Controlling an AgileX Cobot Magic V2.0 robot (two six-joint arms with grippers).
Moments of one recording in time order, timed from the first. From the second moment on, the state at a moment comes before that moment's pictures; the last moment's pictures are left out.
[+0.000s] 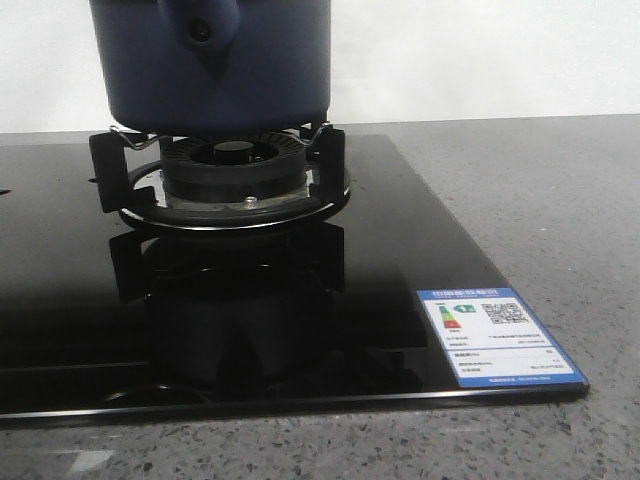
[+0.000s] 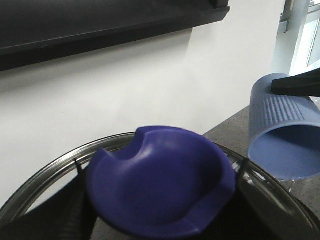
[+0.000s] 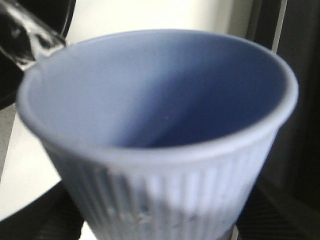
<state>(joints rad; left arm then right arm) 0.12 1.31 -1.32 -1.35 0.85 1.36 0.60 1.51 -1.29 -1.71 0.20 -0.04</state>
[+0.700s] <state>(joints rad) 0.12 1.31 -1.32 -1.35 0.85 1.36 0.60 1.51 -1.30 -1.73 0.20 0.00</state>
